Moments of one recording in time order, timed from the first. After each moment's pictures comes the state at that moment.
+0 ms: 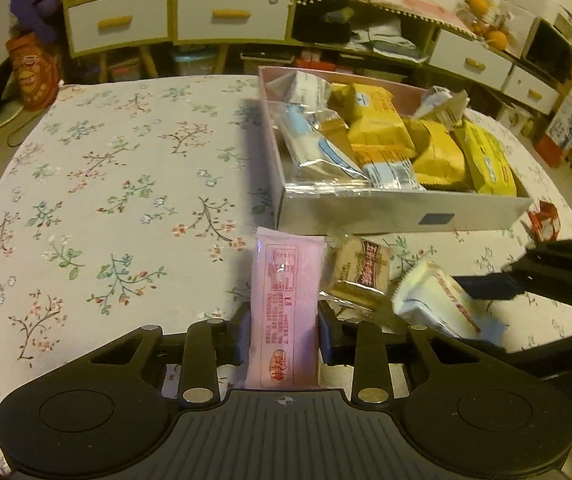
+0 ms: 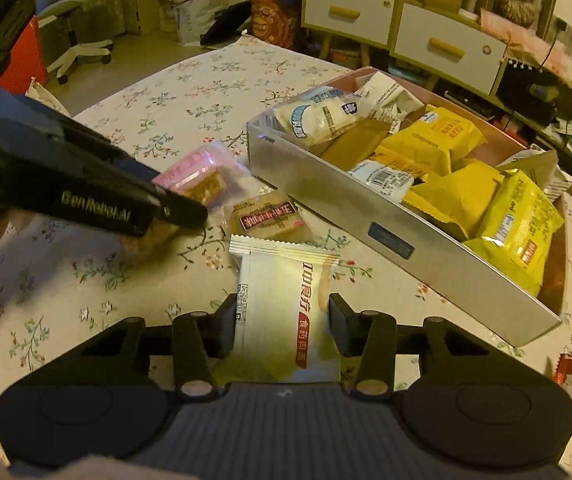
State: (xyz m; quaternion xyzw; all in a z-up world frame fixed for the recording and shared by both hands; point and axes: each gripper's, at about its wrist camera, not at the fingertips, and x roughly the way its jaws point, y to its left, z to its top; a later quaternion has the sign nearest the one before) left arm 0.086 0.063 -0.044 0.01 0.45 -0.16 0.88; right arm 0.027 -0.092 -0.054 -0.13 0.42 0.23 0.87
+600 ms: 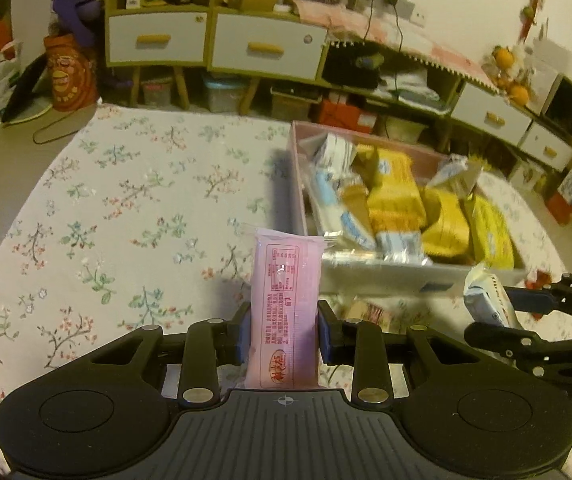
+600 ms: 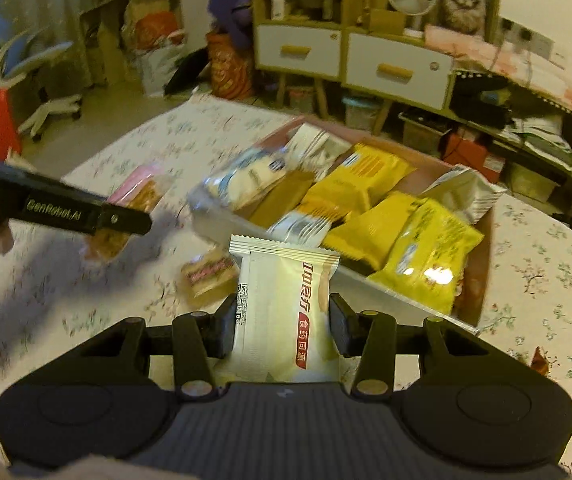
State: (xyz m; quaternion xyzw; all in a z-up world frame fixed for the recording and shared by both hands) left arm 0.090 0.076 -0.012 -0.05 0.42 -0.12 0.90; right arm 0.039 -0.131 -0.020 -0.06 0.37 0.19 0.91
